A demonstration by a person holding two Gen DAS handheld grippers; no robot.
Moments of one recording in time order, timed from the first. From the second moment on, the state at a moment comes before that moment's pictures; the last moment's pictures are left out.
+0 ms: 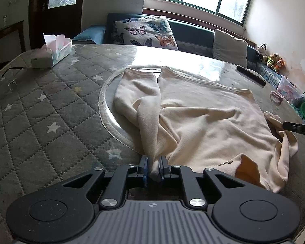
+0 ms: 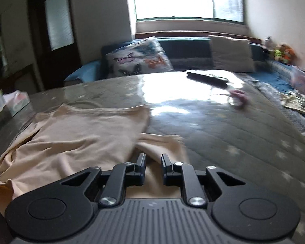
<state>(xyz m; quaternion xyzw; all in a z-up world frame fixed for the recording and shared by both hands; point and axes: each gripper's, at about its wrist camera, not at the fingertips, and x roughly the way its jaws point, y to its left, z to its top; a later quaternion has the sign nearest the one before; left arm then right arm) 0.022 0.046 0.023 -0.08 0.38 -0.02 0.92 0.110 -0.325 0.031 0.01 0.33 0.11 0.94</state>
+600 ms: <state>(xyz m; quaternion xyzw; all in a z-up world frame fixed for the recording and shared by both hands) 0.029 0.039 0.032 -0.07 0.37 -0.05 0.93 0.152 -0.348 0.018 -0.02 0.35 0.04 0.94</state>
